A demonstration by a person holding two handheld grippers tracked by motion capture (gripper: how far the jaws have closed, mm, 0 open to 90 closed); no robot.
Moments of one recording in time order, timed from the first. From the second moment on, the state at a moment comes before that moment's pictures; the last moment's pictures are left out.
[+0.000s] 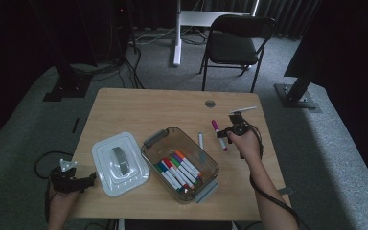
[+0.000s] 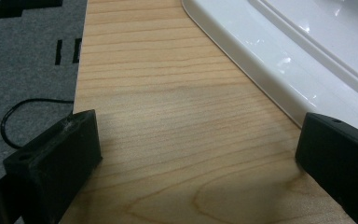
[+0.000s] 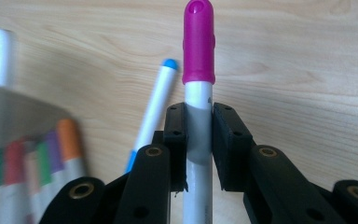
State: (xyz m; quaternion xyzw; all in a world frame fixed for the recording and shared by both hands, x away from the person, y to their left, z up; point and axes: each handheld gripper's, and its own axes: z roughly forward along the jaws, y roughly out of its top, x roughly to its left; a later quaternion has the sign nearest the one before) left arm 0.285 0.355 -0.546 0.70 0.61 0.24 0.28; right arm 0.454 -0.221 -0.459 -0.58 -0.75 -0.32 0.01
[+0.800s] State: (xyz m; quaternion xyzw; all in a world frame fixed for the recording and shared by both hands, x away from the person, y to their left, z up) left arm 0.285 0.355 -0.546 0.70 0.61 0.24 0.28; right arm 0.400 -0.156 -0.388 -0.44 -0.80 -0.39 0.05
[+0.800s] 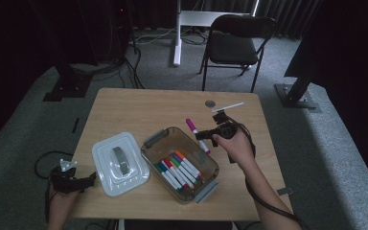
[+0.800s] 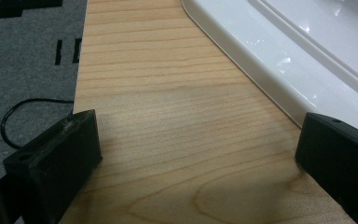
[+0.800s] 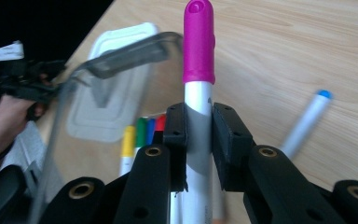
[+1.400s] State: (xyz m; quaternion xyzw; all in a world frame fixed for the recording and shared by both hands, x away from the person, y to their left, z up) left arm 0.285 0.355 -0.546 0.70 0.61 0.25 0.28; right arm 0.378 -0.096 -0.402 -0.38 -0.84 -0.37 0.11
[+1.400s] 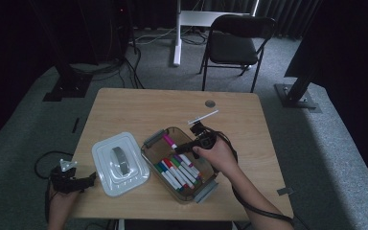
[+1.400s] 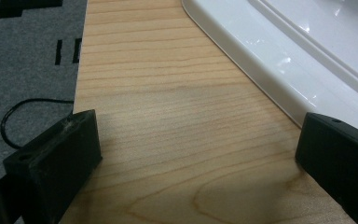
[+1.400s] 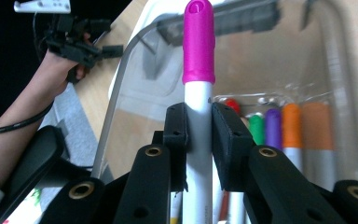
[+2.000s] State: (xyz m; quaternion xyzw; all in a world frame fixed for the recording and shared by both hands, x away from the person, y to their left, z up) left arm 0.285 0.355 -0.546 0.70 0.61 0.25 0.28; right arm 0.367 -0.054 -0.430 -0.35 -0.87 -0.32 0.14
